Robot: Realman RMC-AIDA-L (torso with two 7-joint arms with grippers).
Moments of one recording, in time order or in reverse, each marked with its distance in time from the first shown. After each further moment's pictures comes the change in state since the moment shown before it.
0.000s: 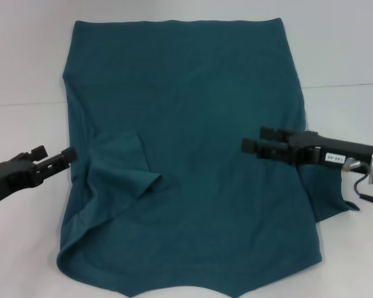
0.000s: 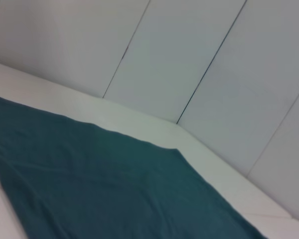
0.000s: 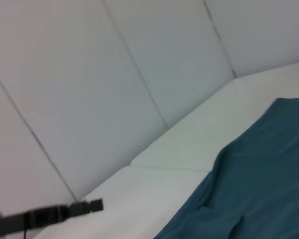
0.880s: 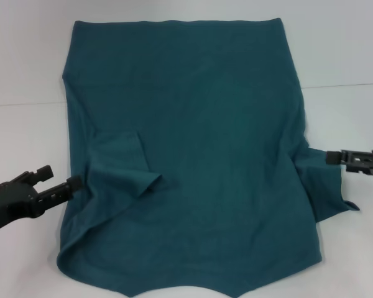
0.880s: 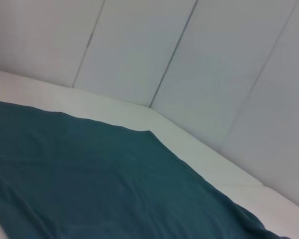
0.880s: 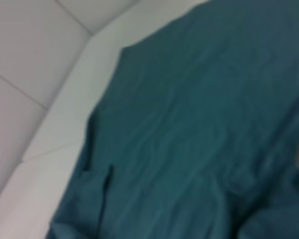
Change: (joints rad) left arm 0.053 0.002 0.000 0.003 0.028 0.119 0.112; right arm -0.075 -0.165 0.040 -0.036 -0.208 0.033 0.512
